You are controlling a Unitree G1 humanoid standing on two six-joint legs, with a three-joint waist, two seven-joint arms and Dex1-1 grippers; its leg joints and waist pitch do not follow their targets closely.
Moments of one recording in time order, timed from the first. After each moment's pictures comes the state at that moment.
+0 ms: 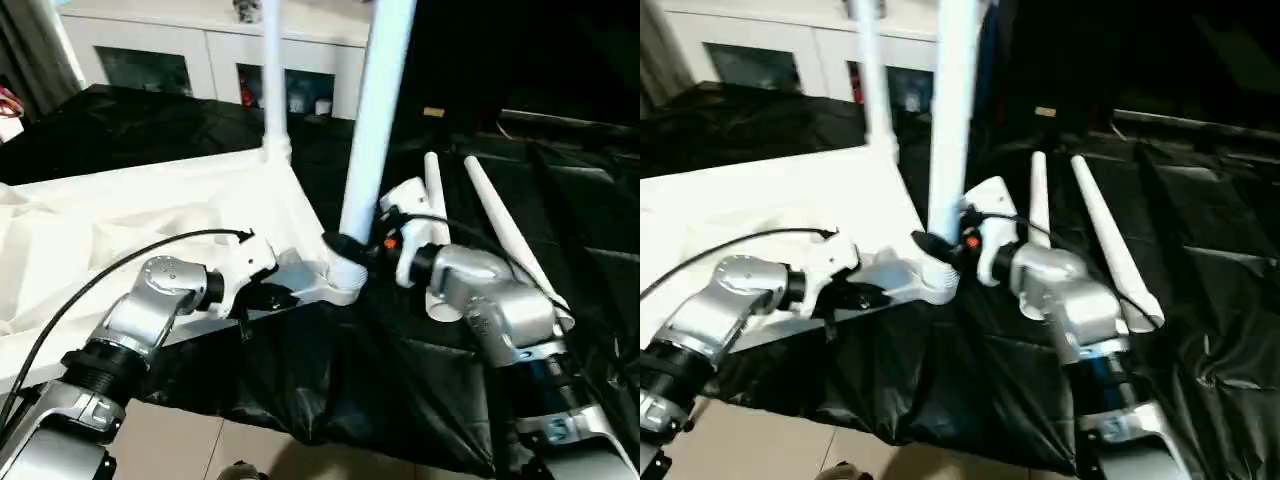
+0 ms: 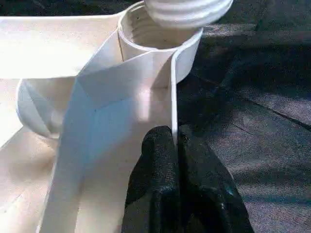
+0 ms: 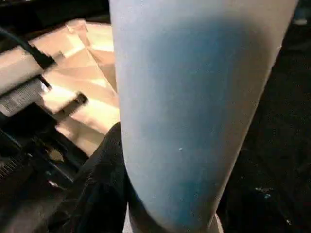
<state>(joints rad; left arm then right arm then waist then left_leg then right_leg) -0.53 0.48 -0.31 0.44 -0.06 0.23 -1.08 -0.52 -0.21 0.17 0.19 0.29 0.53 0.64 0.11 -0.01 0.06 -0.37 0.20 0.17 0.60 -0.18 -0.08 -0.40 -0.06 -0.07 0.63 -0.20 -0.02</state>
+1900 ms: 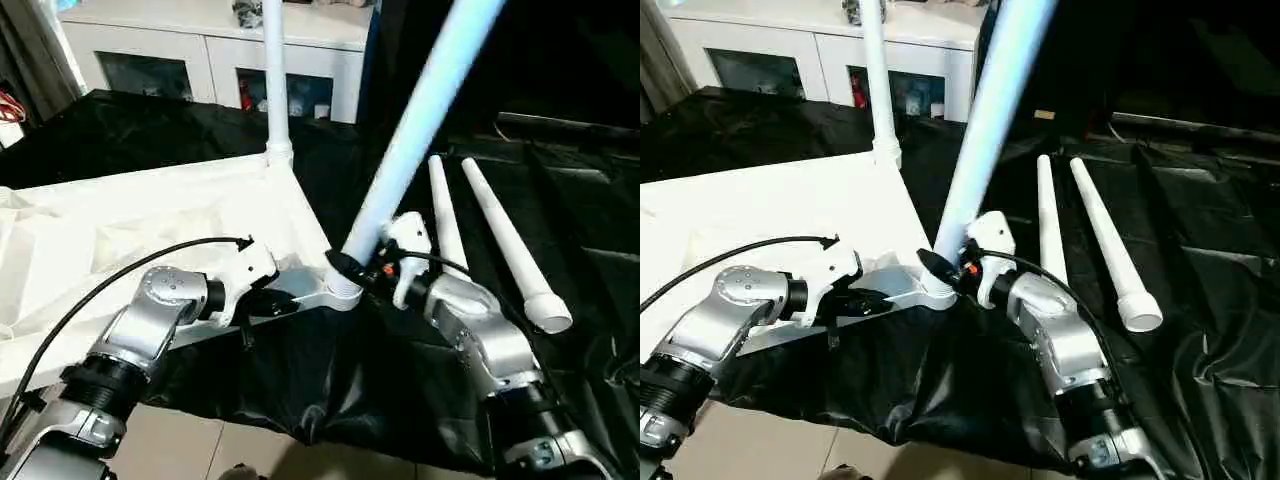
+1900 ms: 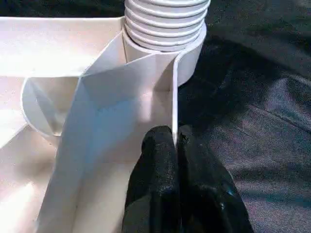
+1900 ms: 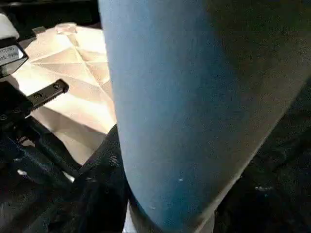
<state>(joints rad) -0.48 0.47 -0.28 0.39 -0.05 0.25 -1.06 -0.43 -0.17 0.18 0.30 0.19 0.23 0.66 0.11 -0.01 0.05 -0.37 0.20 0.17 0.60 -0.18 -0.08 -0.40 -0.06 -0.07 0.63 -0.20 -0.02</state>
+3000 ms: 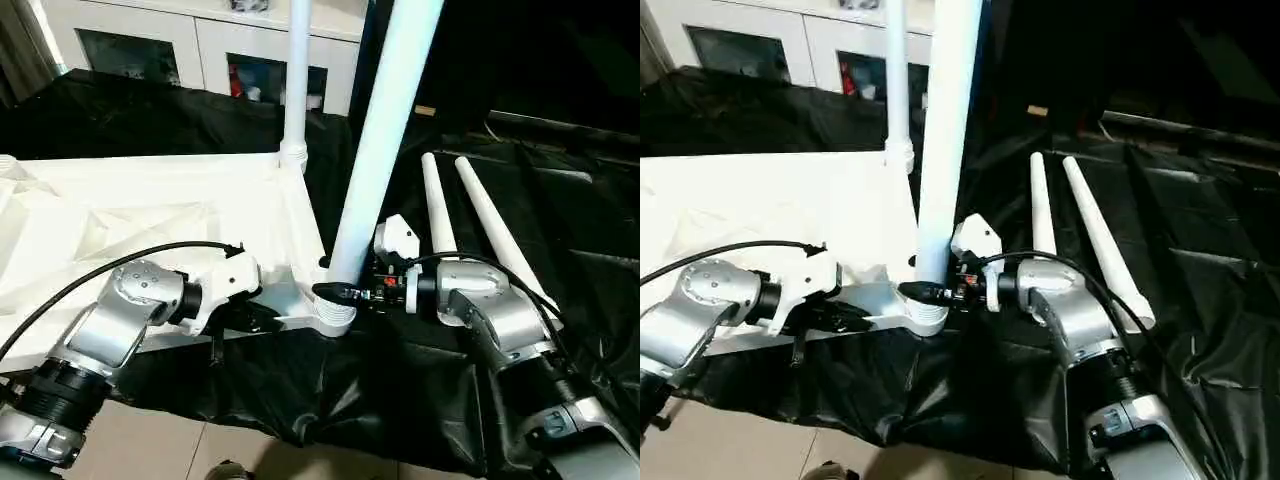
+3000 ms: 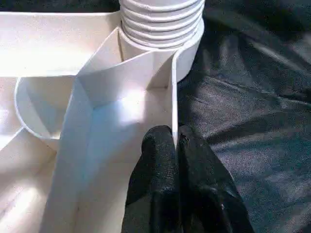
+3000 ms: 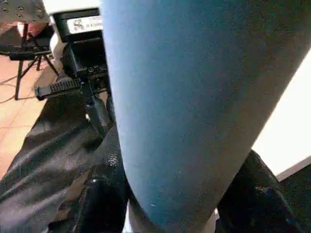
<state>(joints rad) -0.44 0.61 -0.30 0.21 -0.05 0.31 -1.21 -0.54 -0.25 0.24 0.42 0.22 0.16 1.07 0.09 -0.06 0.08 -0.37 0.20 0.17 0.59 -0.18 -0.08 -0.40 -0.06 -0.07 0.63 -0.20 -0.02</state>
